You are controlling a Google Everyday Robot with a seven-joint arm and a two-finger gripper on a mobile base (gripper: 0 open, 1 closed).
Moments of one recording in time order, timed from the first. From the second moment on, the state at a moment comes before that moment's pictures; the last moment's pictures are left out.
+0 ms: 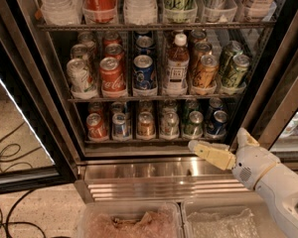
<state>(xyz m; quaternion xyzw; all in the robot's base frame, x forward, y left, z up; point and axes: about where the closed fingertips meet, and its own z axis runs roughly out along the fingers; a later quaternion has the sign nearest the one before) 0.481 -0.186 0.788 -0.09 0.76 0.24 0.60</state>
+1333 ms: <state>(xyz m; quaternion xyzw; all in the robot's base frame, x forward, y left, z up) 0.522 -0.180 0.812 -0.05 0.72 0.19 0.67</state>
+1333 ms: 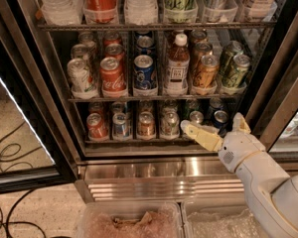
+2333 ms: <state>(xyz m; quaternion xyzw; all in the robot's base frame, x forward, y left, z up) 0.554 -0.146 0.827 -0.06 0.69 0.18 0.69</state>
